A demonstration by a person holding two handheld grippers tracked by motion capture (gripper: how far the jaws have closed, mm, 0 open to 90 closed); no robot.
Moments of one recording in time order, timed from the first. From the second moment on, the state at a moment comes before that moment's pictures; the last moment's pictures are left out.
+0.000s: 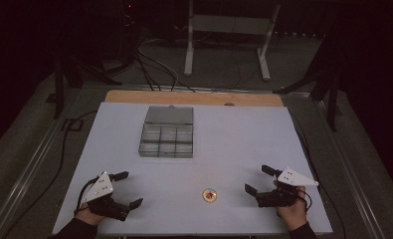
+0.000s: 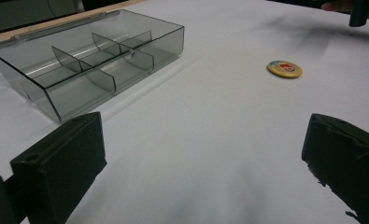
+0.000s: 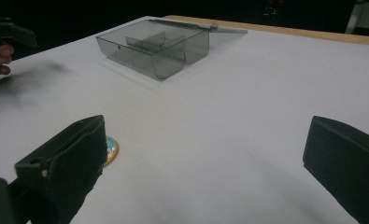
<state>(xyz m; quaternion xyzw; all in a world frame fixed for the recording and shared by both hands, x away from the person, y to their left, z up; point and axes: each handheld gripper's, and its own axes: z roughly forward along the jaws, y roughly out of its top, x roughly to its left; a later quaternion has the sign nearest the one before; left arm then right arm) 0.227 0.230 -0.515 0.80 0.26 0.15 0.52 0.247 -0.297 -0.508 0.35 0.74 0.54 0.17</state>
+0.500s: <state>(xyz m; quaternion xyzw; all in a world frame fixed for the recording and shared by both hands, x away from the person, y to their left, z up) 0.230 0.233 -0.515 0.80 0.27 0.15 0.52 0.247 -0.293 -0.507 0.36 0.74 0.54 0.18</state>
